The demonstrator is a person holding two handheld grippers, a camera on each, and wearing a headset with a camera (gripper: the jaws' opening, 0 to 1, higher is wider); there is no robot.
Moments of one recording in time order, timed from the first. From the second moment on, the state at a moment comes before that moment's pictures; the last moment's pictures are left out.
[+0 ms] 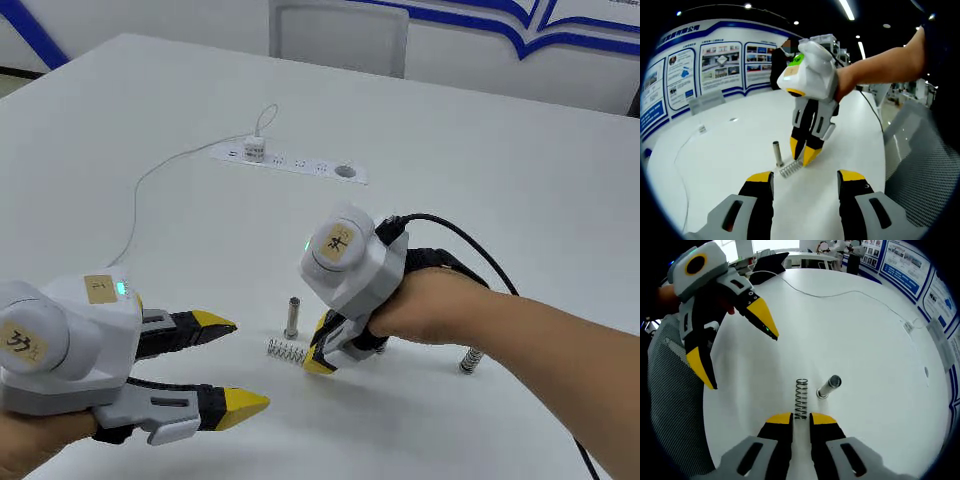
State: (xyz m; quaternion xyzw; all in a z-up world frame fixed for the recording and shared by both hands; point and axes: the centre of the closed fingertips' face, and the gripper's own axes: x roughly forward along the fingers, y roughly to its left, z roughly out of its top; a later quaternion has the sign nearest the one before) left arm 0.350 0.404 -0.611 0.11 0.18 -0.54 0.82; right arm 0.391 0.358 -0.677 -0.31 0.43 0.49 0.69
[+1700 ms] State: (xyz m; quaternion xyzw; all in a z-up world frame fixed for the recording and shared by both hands) left arm 0.319 0.368 -0.613 0.14 0.16 -0.61 0.76; right arm 0.320 0.356 -0.618 -0.37 0.37 0.58 0.62
